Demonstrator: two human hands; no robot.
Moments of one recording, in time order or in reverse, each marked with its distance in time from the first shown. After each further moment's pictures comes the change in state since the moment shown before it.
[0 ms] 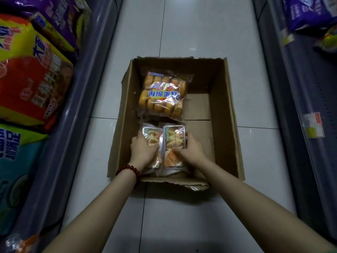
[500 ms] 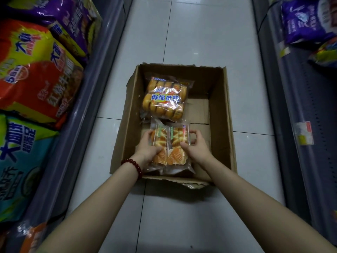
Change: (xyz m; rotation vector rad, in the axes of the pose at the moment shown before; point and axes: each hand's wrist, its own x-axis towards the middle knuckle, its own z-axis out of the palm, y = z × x) left_hand -0.025 0.019 -0.012 -0.478 -0.227 -0.132; right_hand -0.018 -0.011 -0.024 0.360 -0.015 0.049
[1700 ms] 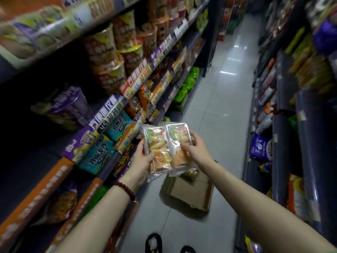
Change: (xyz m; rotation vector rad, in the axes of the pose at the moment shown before) left_hand -0.639 0.387 -0.177 -0.664 0.193 0.373; right_hand -0.521 -0.555 -0.032 -0.056 -0.266 -0.391
